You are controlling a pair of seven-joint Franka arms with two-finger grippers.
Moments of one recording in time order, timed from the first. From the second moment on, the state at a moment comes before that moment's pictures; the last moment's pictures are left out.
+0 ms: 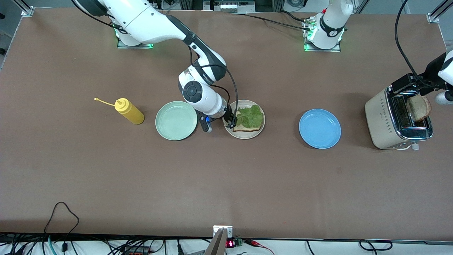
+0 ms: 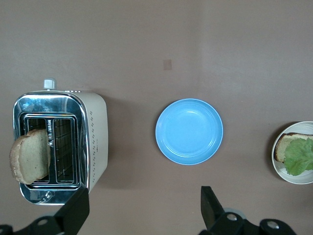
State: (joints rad) left arm 0.04 0.00 0.01 -1.65 -0.02 1.63 -0.03; right arm 0.53 0.77 0.27 -1.56 0.25 2.51 1.68
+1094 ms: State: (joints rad) left arm 0.17 0.08 0.02 -1.64 -0.02 1.64 -0.03; right arm 0.35 0.37 0.04 -1.52 0.25 1.84 0.98
